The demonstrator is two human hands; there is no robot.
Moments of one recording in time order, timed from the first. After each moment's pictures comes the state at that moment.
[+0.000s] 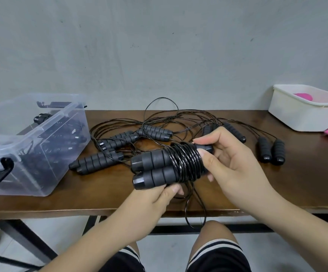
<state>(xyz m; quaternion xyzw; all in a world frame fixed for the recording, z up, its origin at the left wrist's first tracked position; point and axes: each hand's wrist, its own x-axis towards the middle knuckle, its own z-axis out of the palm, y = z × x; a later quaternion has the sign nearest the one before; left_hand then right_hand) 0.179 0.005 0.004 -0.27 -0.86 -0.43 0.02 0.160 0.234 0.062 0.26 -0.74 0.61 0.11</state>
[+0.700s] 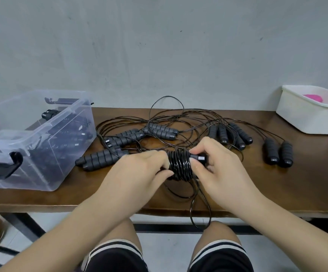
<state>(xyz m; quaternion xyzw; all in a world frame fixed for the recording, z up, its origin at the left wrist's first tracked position) 0.160 -0.017 0.050 -0.26 -0.92 -0.16 0.24 0.142 0.218 0.039 0.23 -0.89 0.37 0.18</state>
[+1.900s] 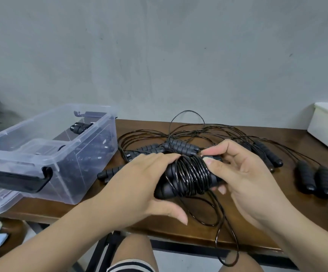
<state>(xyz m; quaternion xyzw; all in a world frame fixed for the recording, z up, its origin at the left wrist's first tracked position) 0.146 -0.065 0.076 -0.27 -0.94 -0.14 0.16 0.119 0.184 0.074 0.20 -0.70 0.68 0.03</state>
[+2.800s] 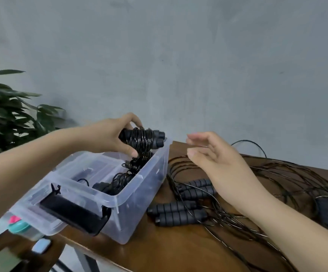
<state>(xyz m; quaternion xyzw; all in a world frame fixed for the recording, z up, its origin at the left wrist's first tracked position) 0.031 -0.326 0.181 -0.03 -0.99 -0.15 0.03 0.014 -0.003 0.131 0.31 -0.76 0.57 0.01</state>
